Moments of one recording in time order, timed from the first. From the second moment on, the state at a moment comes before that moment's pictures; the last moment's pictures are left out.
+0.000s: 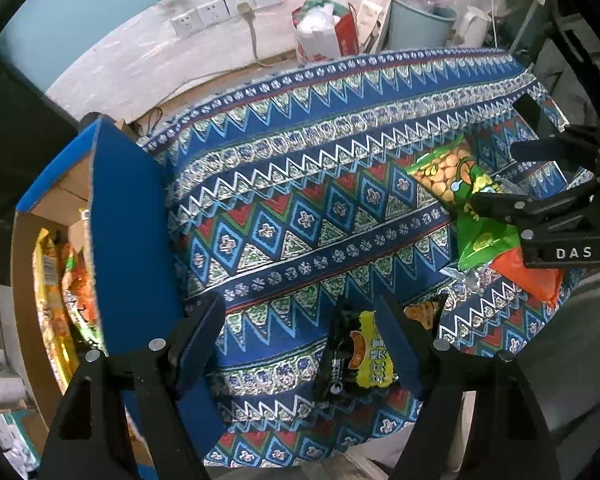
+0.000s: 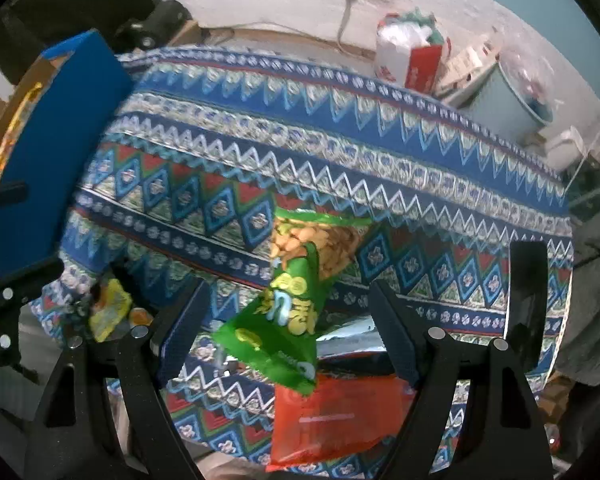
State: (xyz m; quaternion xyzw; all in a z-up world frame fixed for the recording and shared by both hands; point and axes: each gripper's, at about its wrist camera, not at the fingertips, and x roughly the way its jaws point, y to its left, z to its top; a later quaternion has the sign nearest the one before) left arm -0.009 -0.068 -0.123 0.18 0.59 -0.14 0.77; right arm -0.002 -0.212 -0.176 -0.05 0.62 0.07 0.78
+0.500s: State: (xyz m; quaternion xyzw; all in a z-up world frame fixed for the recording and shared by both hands) left arm 0.016 -0.068 -0.157 0.18 0.62 -0.14 0.75; right arm 0.019 -0.224 -0.227 -0.04 0.65 0.05 0.75
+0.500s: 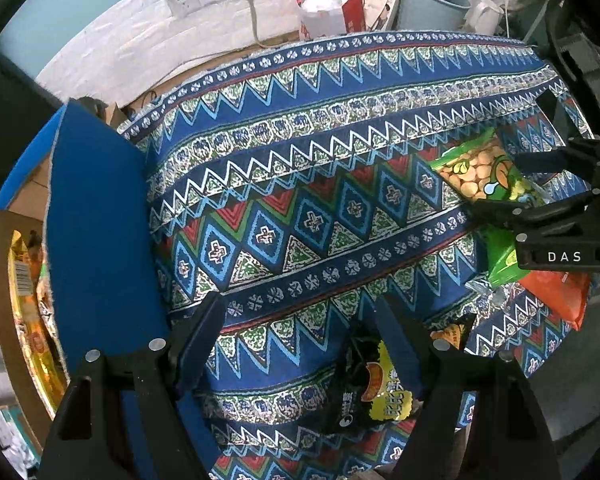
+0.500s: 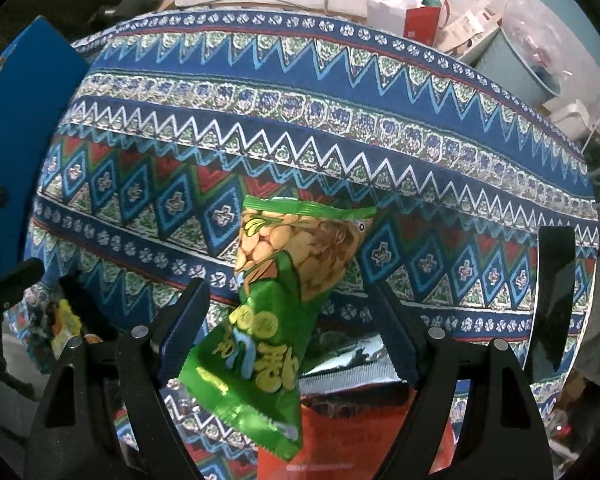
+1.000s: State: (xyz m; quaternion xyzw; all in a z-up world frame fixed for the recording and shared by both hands) left arm -0.015 -0.088 -0.159 0.17 0.64 -0.18 0.73; right arm 0.011 -0.213 -0.213 -0.08 0.62 0.08 0.77
